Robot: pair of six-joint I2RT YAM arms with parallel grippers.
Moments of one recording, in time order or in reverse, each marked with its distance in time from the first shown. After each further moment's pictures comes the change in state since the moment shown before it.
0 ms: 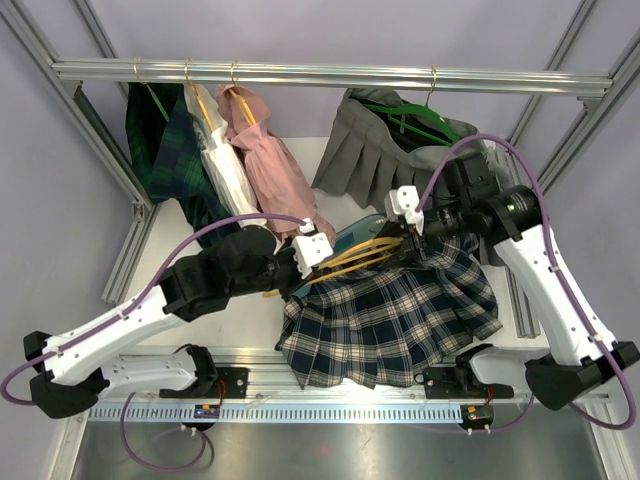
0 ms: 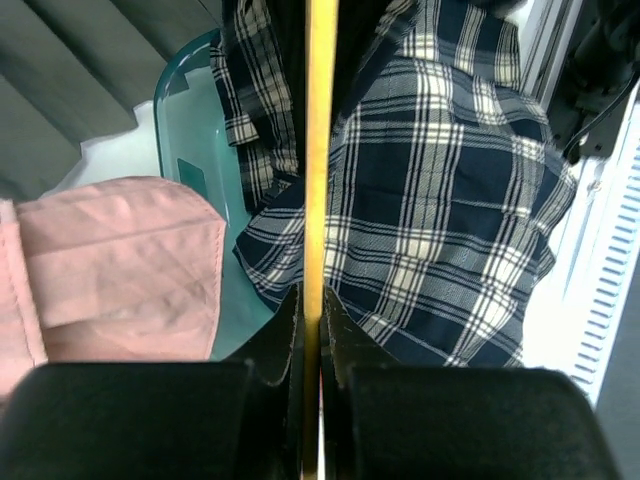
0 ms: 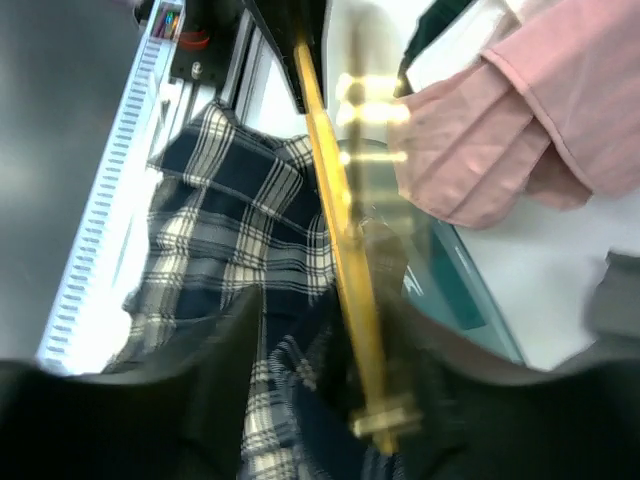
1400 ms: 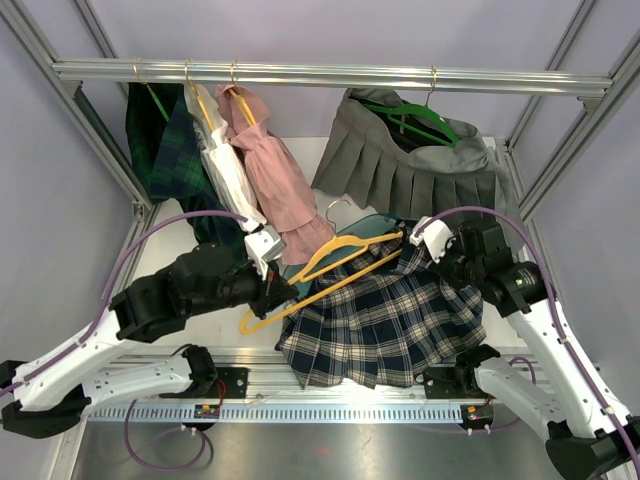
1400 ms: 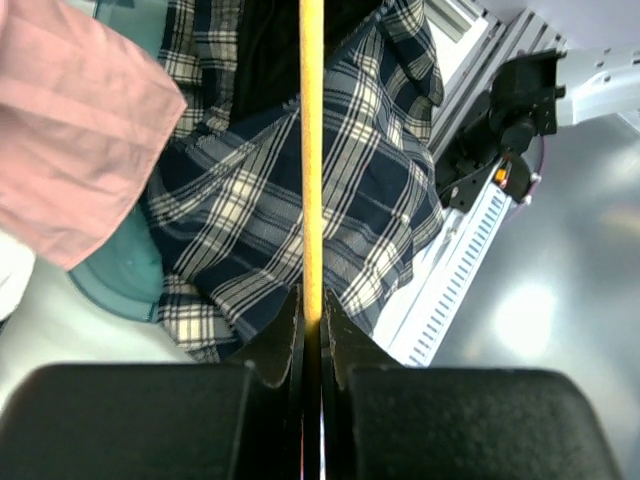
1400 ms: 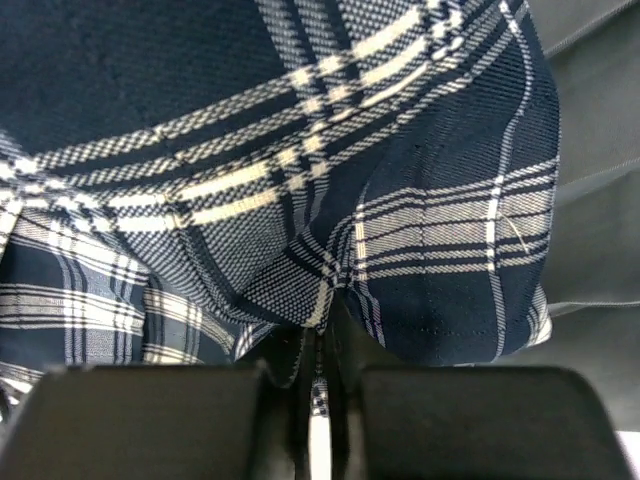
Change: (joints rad) left arm 0.001 -0.239 -0.088 -0.080 -0.006 -0.476; right arm -0.060 -0.443 -0.615 0.335 0.938 0.552
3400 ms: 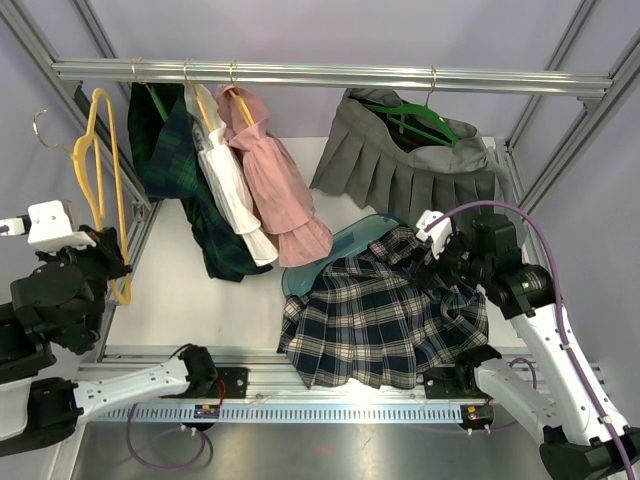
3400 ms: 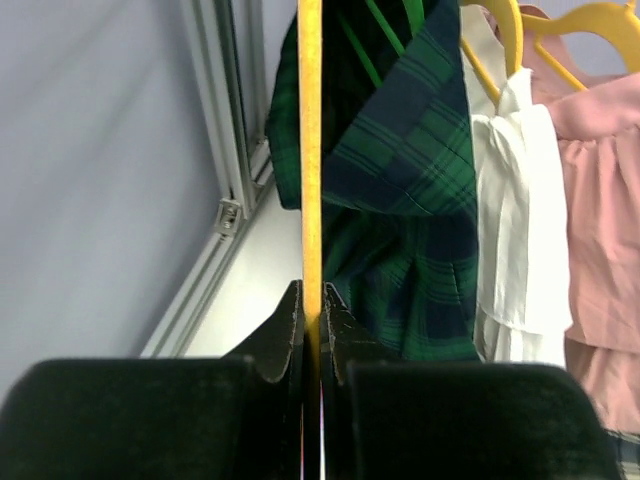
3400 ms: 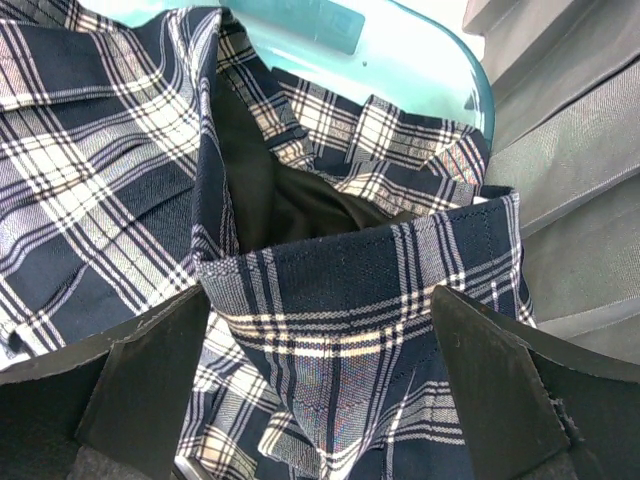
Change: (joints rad) left arm 0.003 -0.151 0.491 -0.496 -1.289 -0.036; right arm -0.067 -0.032 -0.003 0.101 -0.346 0.042
